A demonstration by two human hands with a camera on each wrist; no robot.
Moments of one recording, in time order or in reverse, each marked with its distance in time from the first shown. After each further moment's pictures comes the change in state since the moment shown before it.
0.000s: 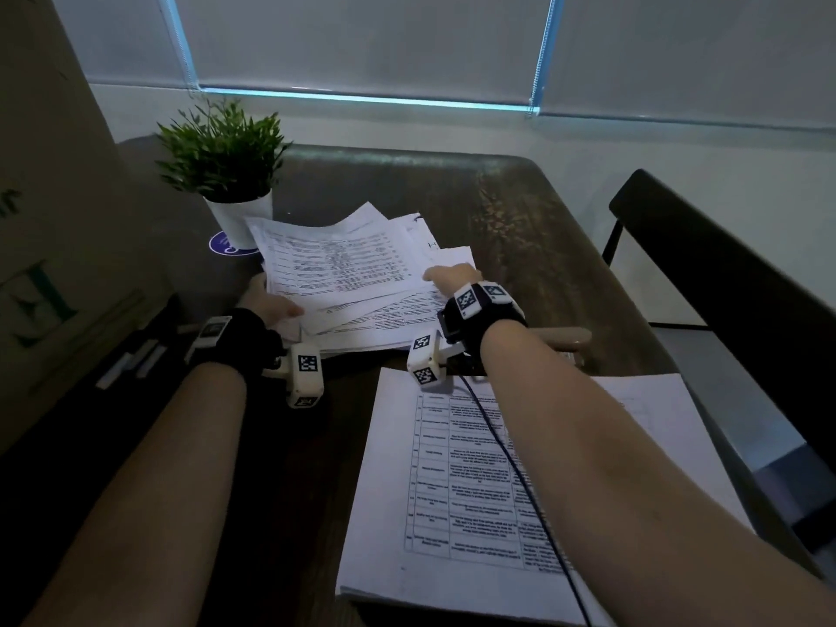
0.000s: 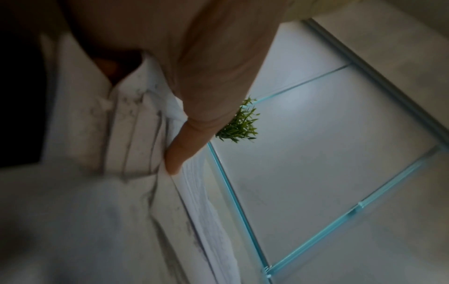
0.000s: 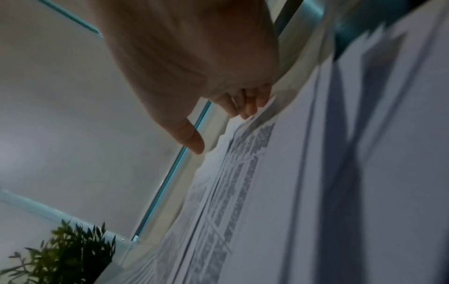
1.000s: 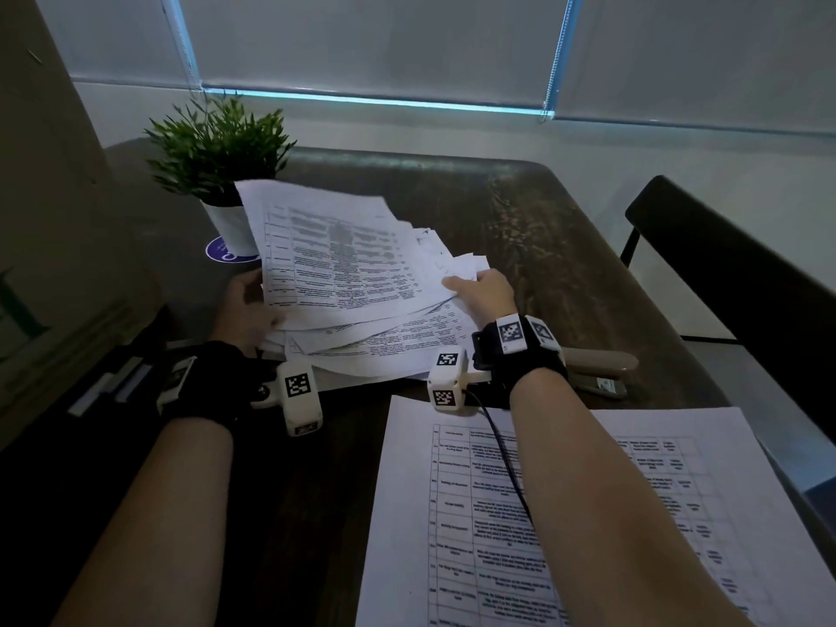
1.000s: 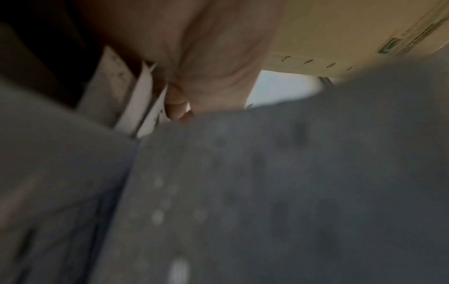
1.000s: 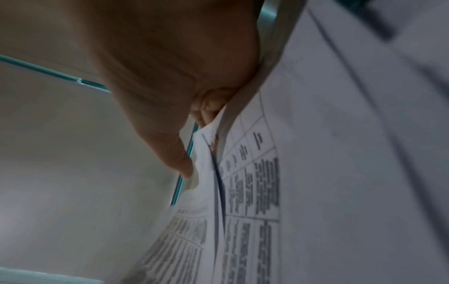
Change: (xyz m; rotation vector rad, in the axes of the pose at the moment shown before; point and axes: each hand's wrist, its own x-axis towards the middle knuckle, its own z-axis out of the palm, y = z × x) left_hand 0.006 -0.012 -0.006 -0.246 0.071 0.175; right_hand 0.004 0.015 -0.001 0.214 0.126 -0.196
